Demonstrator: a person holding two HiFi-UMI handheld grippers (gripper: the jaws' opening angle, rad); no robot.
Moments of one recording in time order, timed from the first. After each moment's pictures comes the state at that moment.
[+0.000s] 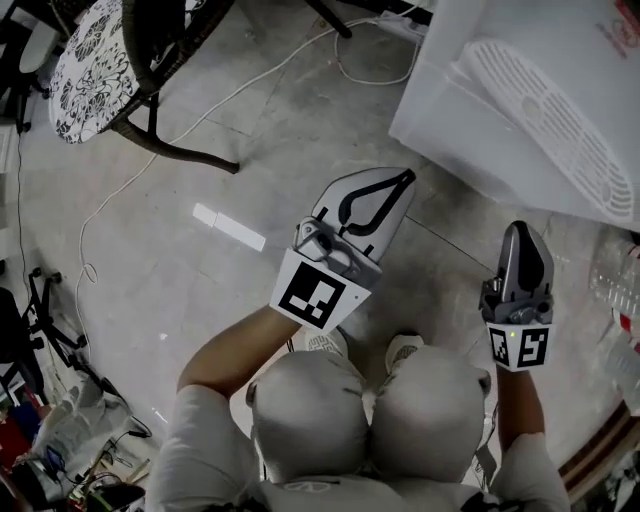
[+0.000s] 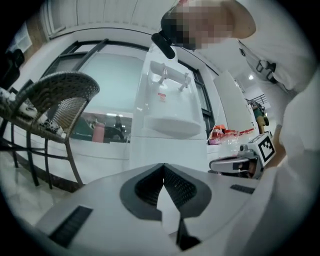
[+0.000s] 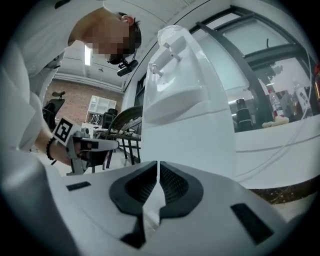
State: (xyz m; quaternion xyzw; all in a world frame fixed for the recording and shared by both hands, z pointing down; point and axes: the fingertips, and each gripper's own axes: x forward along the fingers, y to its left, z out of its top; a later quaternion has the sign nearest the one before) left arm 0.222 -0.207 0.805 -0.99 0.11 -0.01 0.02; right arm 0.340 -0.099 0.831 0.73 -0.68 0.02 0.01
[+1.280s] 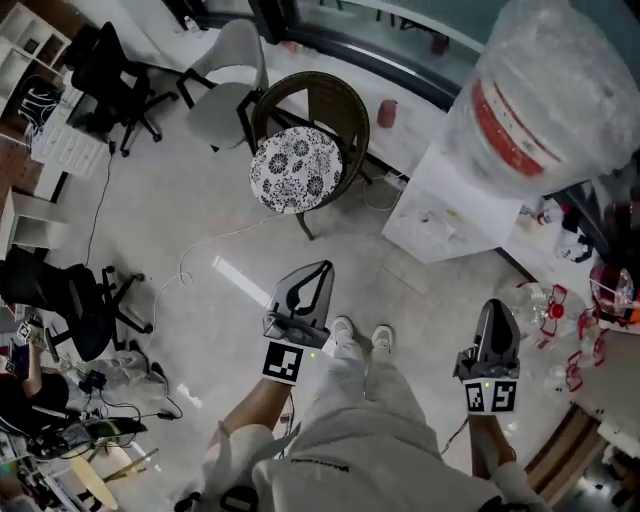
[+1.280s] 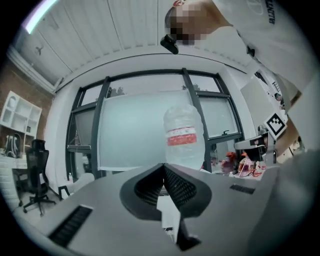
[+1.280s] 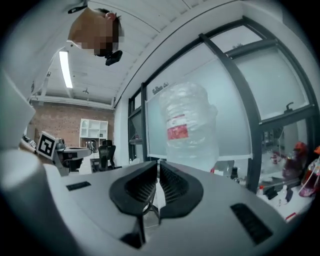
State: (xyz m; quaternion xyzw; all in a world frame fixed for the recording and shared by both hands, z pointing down) left arm 0.032 -0.159 0.092 -0.95 0.30 -0.03 0.03; right arm 0.276 -0.005 0.098 0.75 -0.66 0.05 -0.01
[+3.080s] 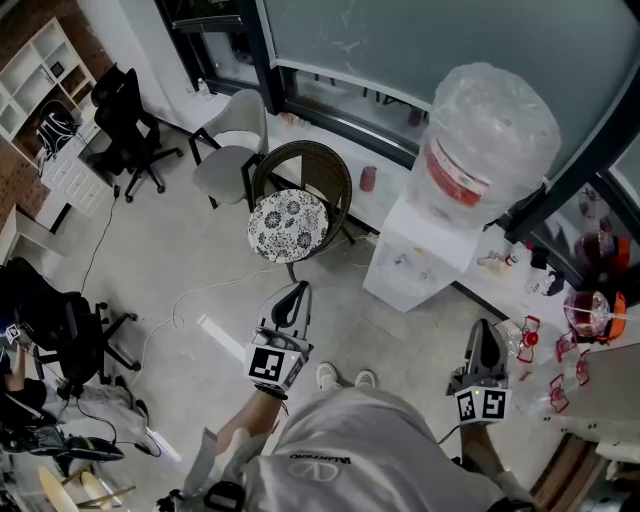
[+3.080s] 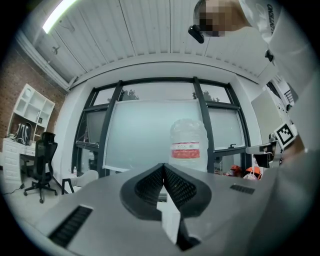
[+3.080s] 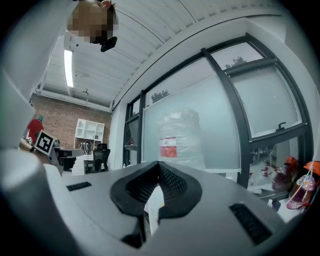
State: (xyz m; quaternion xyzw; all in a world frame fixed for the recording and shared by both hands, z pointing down) left arm -0.002 -0.121 0.026 -0.94 0.34 0.04 0.00; right arm 0.284 0.069 0.026 0.77 -0.63 0.00 -0.02
